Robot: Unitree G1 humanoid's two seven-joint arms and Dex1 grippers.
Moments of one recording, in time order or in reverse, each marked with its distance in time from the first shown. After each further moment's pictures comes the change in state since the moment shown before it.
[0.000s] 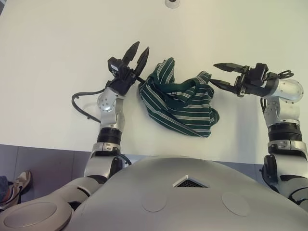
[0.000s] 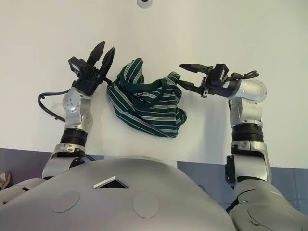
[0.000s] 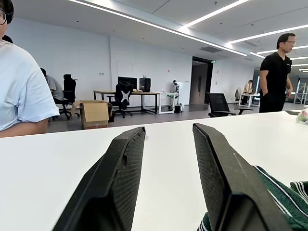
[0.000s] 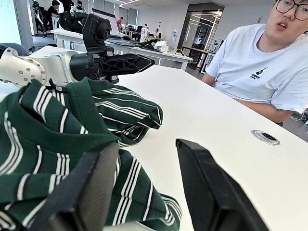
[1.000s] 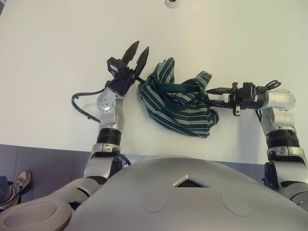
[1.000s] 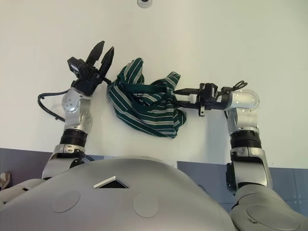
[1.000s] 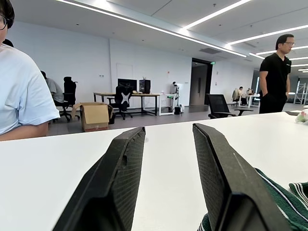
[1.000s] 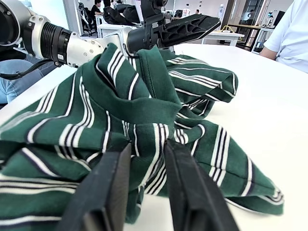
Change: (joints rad) left arm 0.009 0.002 -0.003 -0.019 0.000 0.000 0.000; right arm 0.079 -0.013 0.045 -0.014 0.014 0.036 0.183
